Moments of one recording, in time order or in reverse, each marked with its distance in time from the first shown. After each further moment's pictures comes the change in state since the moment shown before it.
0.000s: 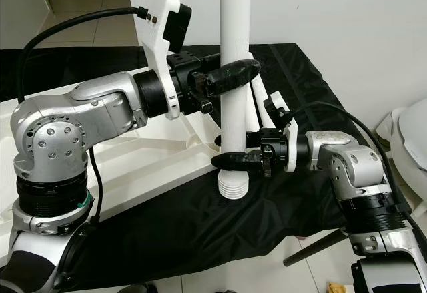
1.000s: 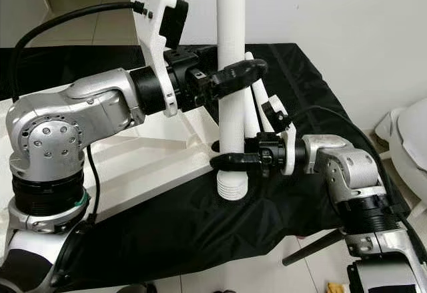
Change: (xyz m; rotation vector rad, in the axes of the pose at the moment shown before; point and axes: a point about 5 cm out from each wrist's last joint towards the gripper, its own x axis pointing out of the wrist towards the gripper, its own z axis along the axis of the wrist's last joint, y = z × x) left arm -0.002 0.001 0.006 0.026 -0.025 0.006; right arm 0.007 -0.005 -0.004 0.020 -0.052 -0.010
